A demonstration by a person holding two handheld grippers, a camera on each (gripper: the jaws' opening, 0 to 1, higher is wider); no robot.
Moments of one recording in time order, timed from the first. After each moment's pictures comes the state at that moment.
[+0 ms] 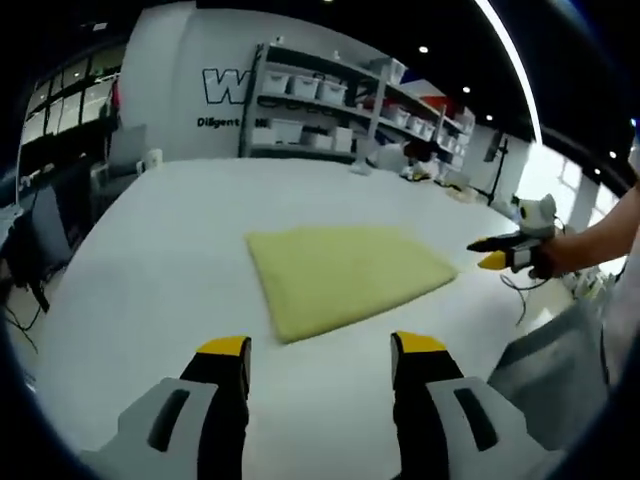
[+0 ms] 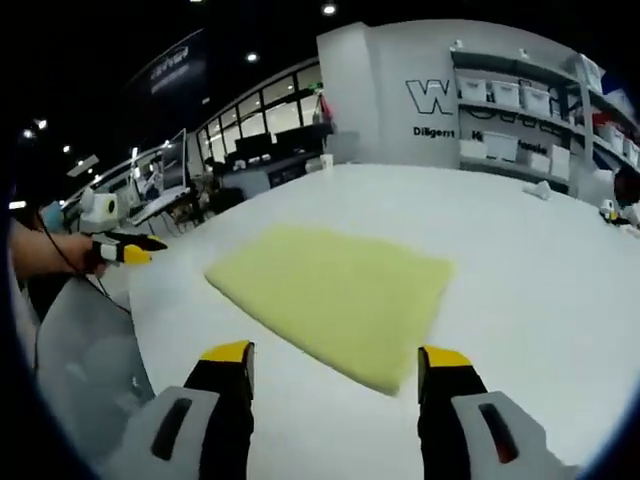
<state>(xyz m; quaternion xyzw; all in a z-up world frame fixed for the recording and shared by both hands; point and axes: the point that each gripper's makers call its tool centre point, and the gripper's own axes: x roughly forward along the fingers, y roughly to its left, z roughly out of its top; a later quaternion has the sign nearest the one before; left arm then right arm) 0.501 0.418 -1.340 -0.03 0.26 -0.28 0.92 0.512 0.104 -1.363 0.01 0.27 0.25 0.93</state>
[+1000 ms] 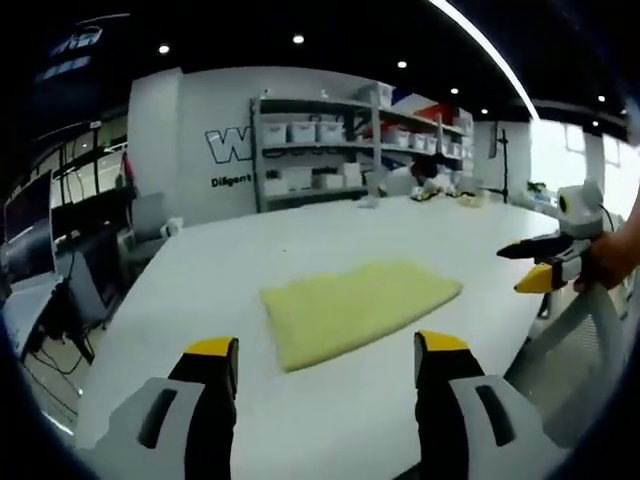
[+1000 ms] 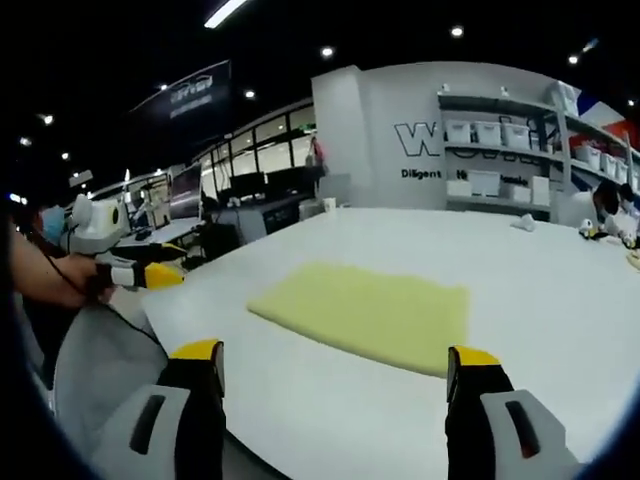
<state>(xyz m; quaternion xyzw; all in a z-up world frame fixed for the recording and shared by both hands) 0.487 0.412 -1.300 0.03 0.17 -0.21 0.96 0.453 0.162 -1.324 0.01 0.19 0.24 0.95</state>
